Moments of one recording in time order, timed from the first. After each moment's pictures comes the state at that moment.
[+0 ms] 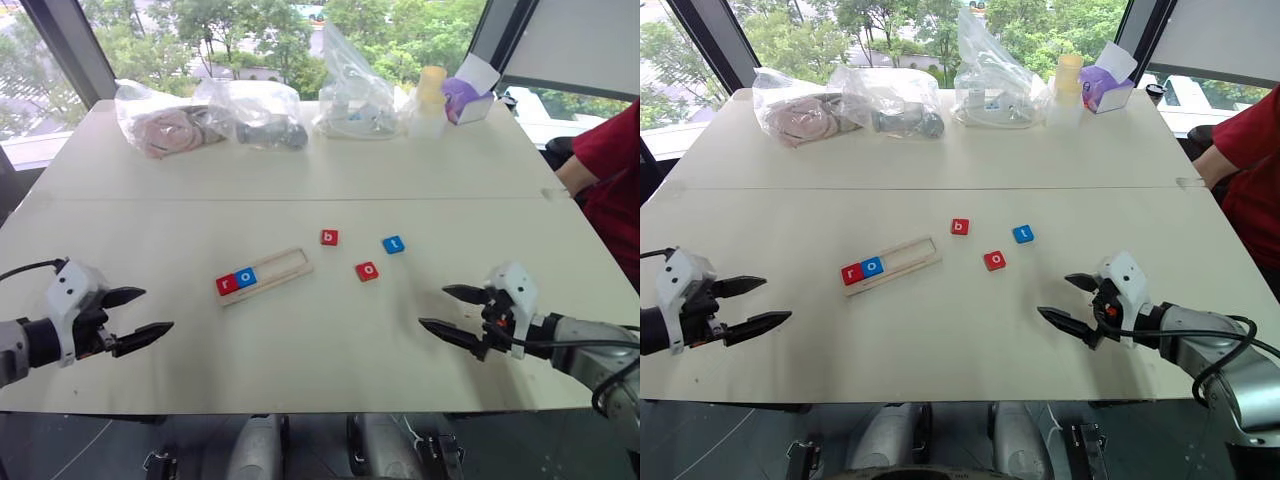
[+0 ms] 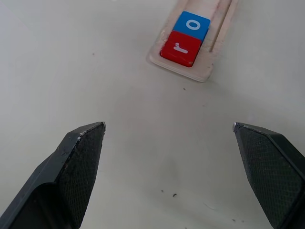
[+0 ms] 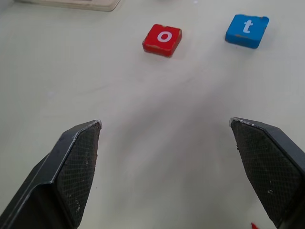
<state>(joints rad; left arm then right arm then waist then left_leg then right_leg) 0.26 0.93 0.51 -0.28 -0.52 0.55 -1.02 0.07 -0.81 -0.23 -0.42 0.56 0.67 0.82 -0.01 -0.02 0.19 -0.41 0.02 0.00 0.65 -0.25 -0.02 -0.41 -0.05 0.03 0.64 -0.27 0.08</state>
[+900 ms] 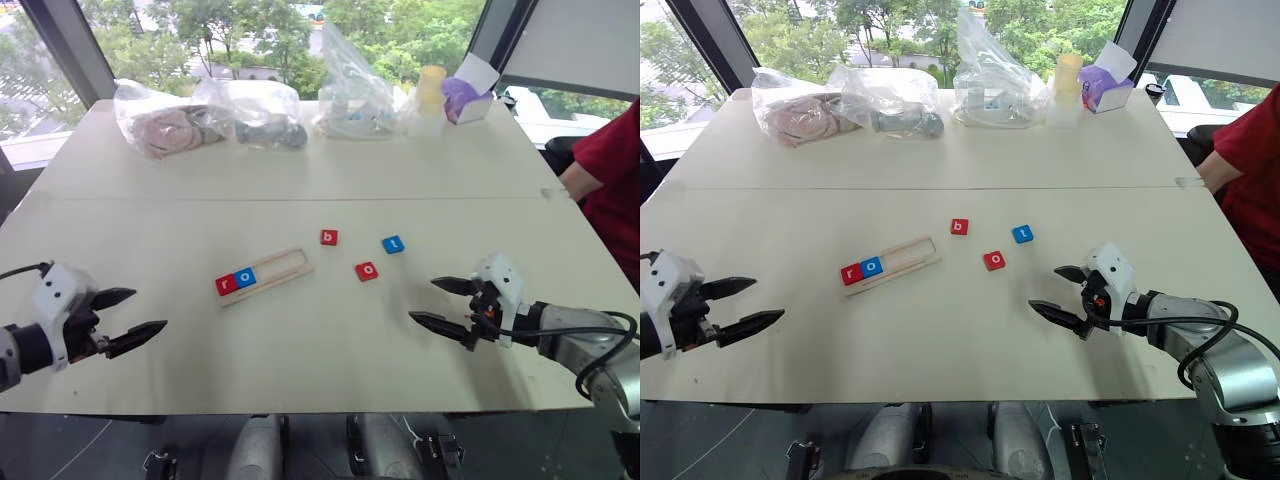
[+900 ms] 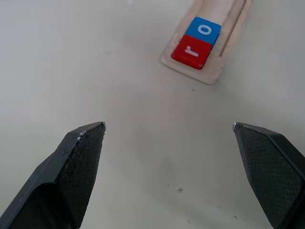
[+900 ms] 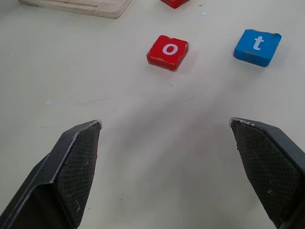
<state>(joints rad) 0.23 0.93 0.53 -0.27 -0.51 0.54 -1.01 -0.01 -0.78 -0.16 -0.39 0.55 0.67 0.83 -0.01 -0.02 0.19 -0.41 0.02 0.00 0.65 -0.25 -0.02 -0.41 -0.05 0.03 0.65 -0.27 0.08</state>
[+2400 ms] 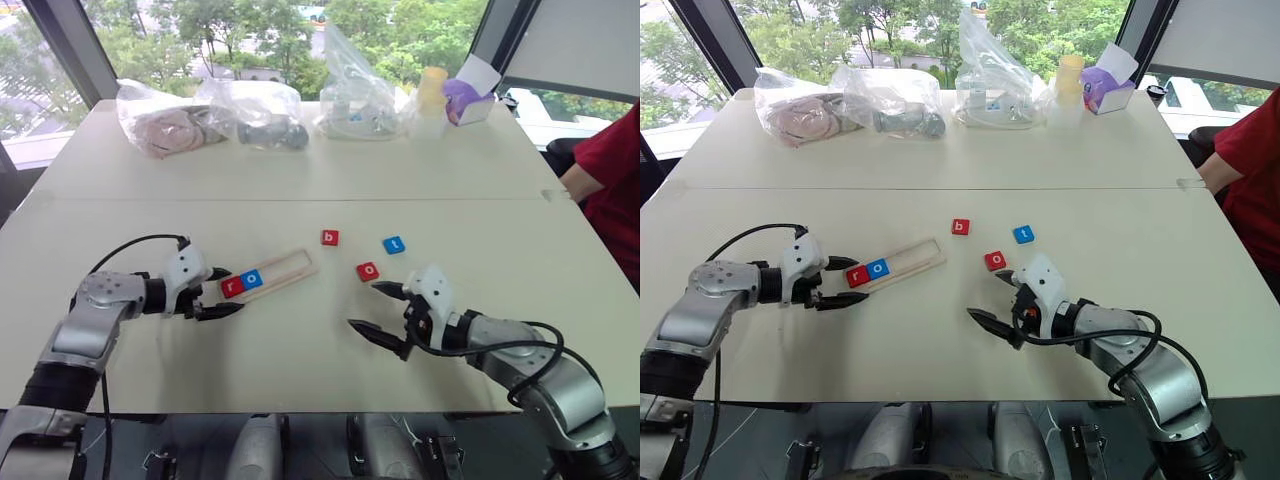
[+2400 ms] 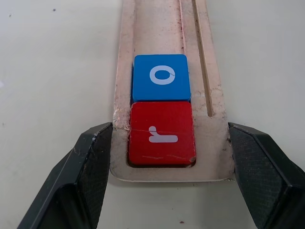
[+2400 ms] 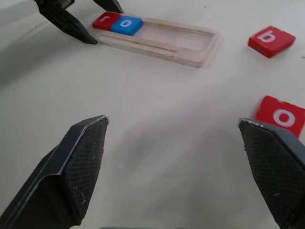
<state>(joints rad) -0.32 0.80 -0.06 0.15 -0.20 0.18 -1.19 -0.04 -0.61 0.05 -0.58 0.47 0.71 0.61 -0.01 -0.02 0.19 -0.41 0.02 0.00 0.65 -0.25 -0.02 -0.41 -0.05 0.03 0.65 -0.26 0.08</state>
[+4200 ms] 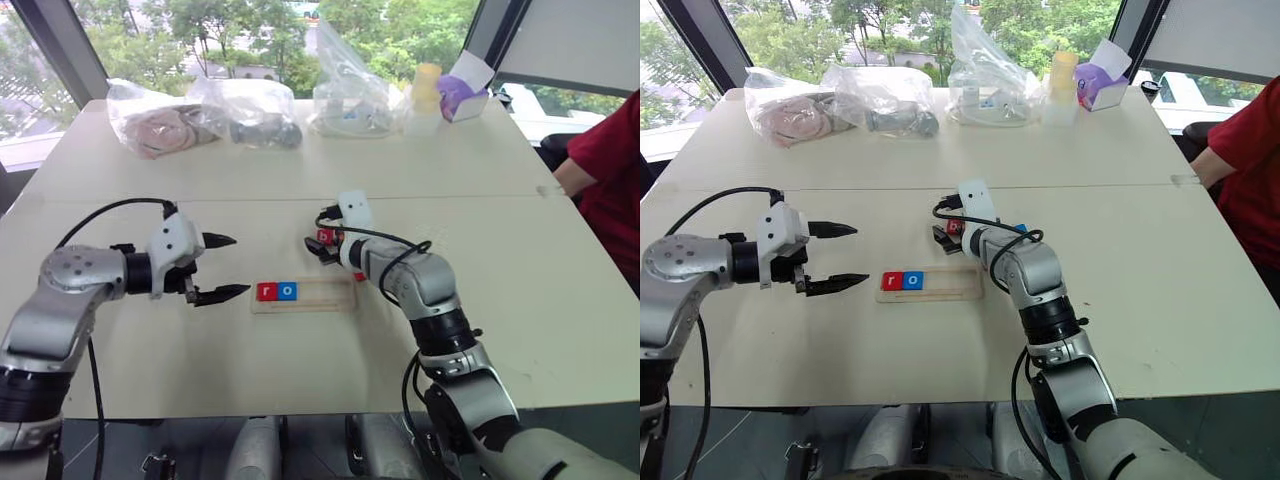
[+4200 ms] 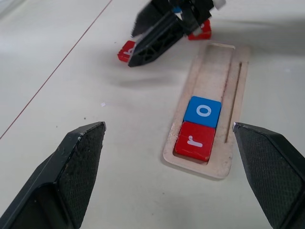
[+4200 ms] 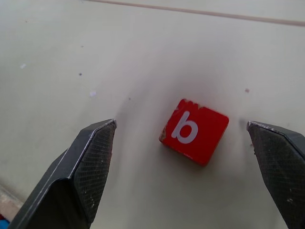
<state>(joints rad) -0.26 0.85 0.10 -0.23 -0.35 0.39 -1.09 -0.71 -0.02 0.11 0.15 0.28 0.96 0.08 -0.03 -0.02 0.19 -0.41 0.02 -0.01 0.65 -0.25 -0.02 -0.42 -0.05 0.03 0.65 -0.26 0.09</state>
